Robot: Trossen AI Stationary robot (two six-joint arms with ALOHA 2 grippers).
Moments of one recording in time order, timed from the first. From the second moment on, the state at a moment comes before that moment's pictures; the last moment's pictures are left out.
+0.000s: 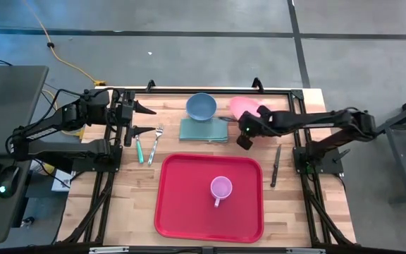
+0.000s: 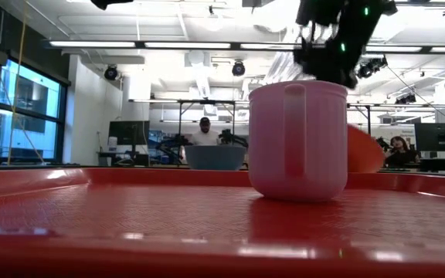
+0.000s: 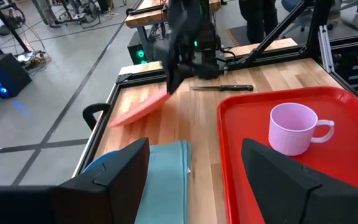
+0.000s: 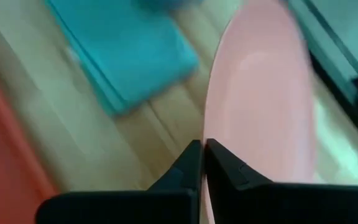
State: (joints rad) left arm 0.29 0.68 0.96 -0.58 0.18 0.29; right arm -0.16 1.35 0.98 -0.72 0.39 0.36
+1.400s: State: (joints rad) left arm 0.29 0.68 0.96 -0.58 0.17 0.28; right arm -0.14 1.33 0.85 -0.44 -0.13 0.55
